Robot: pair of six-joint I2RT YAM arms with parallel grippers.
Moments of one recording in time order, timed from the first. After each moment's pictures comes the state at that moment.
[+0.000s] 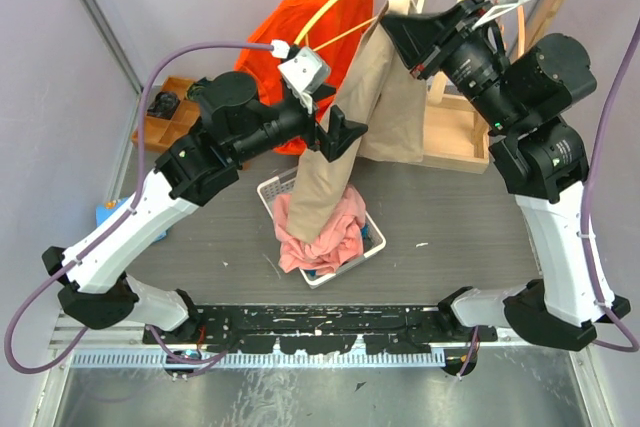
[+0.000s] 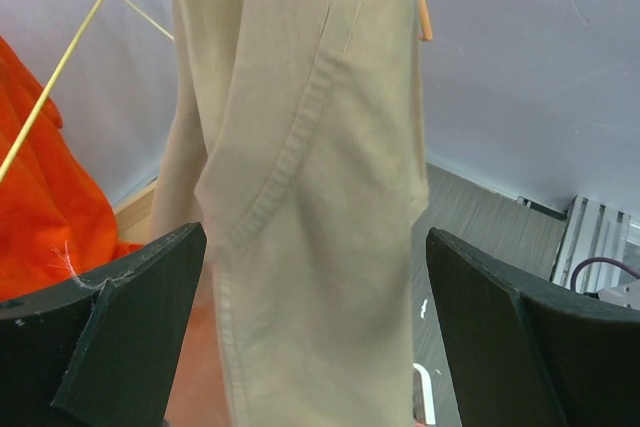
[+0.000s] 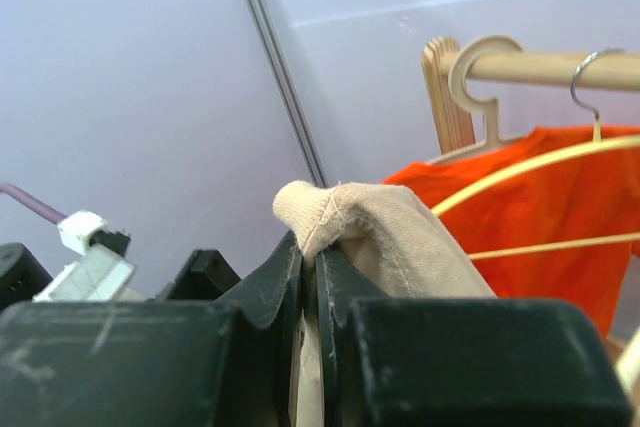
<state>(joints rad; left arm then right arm) -0.94 1.40 1.77 -0.36 0.09 0.01 0.52 1.29 2.03 -0.42 -0.16 0.37</state>
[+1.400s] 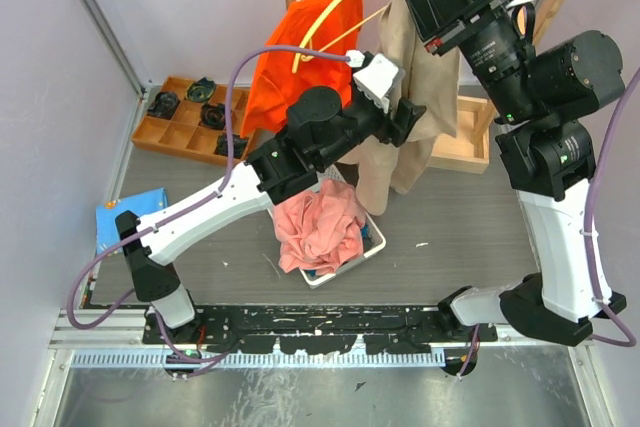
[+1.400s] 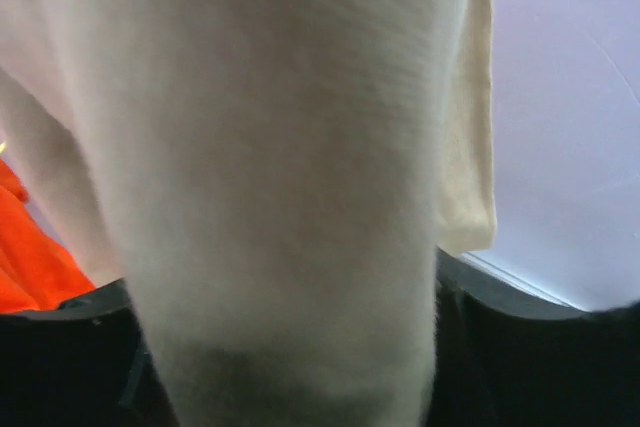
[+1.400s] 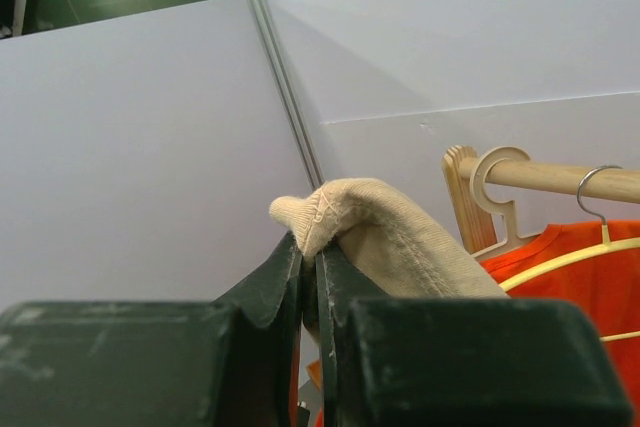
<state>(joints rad) -1.09 1.69 1.84 -0.02 -0.17 0.05 0.52 1.34 2.15 -0.25 -0.13 0.43</state>
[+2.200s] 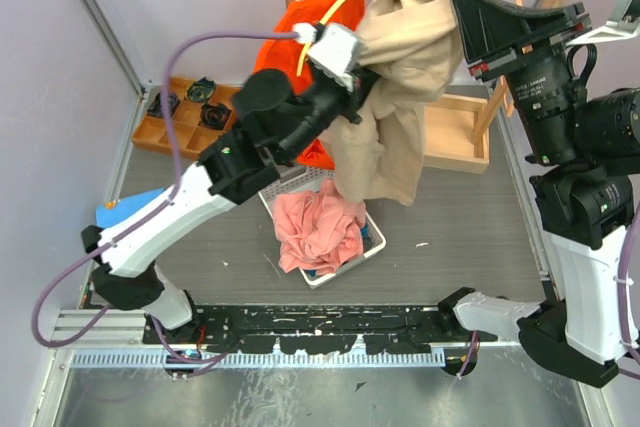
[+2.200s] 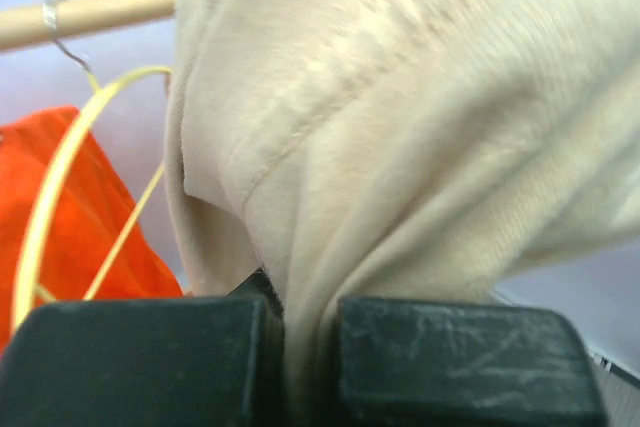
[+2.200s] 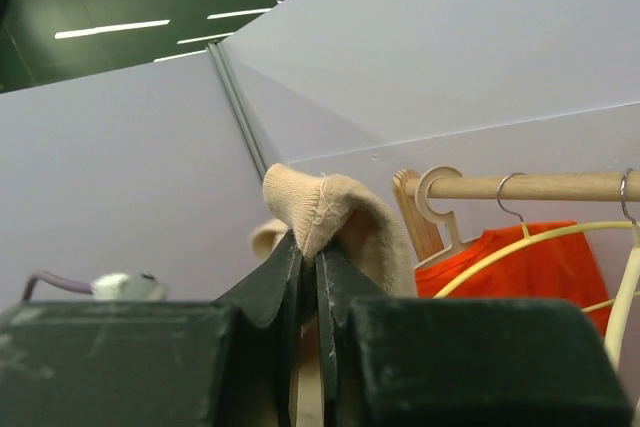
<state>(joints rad) -1.09 1.62 1.98 -0.13 -0.29 0.10 0.52 1.17 2.03 -0.24 0.03 0.40</state>
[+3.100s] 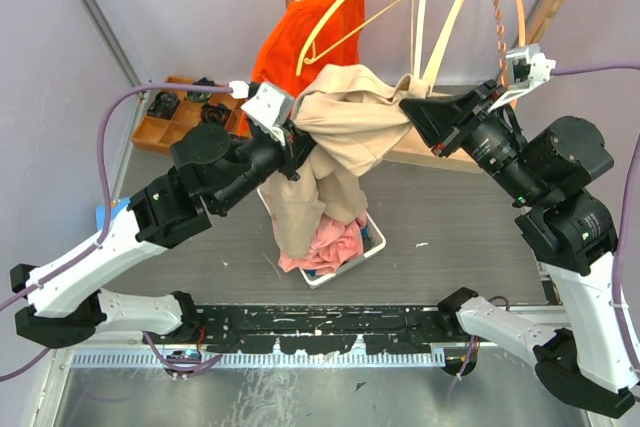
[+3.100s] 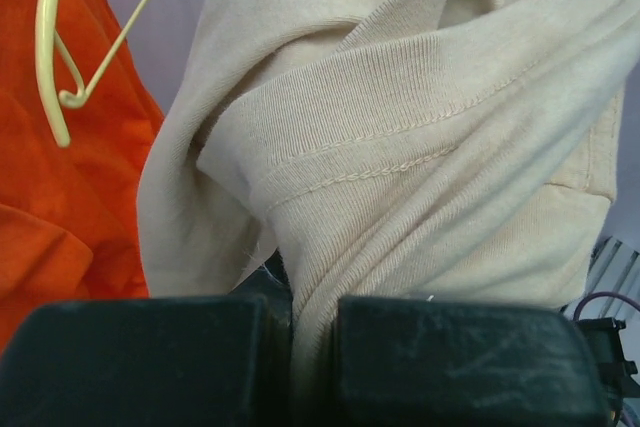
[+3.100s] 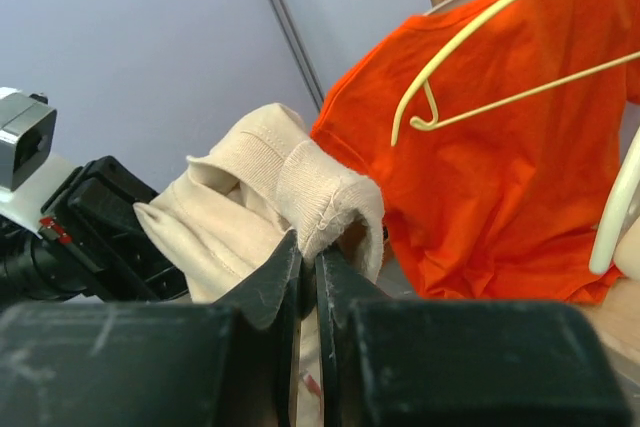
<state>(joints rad) -1.11 1.18 1.54 -0.31 -0.33 -0.06 0.53 0.95 1.65 -0.50 -0.12 0.40</state>
